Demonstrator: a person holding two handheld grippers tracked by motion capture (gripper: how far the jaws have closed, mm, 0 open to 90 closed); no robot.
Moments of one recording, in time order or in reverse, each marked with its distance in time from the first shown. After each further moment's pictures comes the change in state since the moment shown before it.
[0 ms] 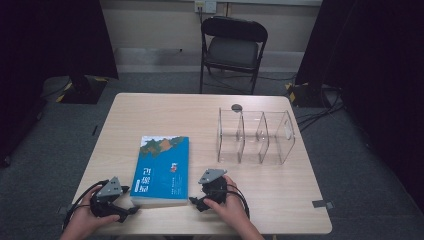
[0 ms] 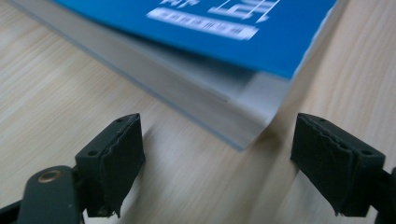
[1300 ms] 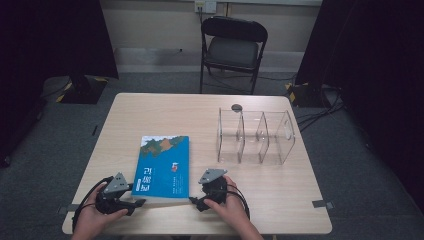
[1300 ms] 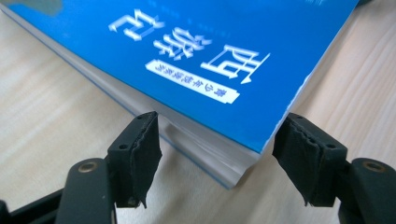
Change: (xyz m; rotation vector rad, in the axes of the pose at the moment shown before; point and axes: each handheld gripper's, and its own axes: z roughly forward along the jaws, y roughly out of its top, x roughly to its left) left arm -0.012 0.026 -0.005 -0.027 0.075 -0.055; right arm -0.001 0.000 0.000 -0.005 0.004 -0.001
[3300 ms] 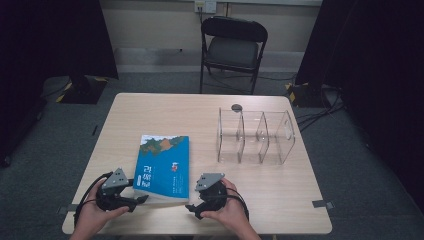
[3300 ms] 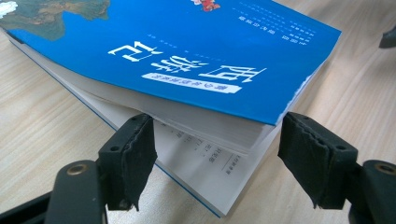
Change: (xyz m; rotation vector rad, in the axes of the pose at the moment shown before) left arm 0.001 0.013 -0.004 -0.044 -0.032 -0.027; right arm 0.023 0.015 -0.021 -0.014 0.093 -0.103
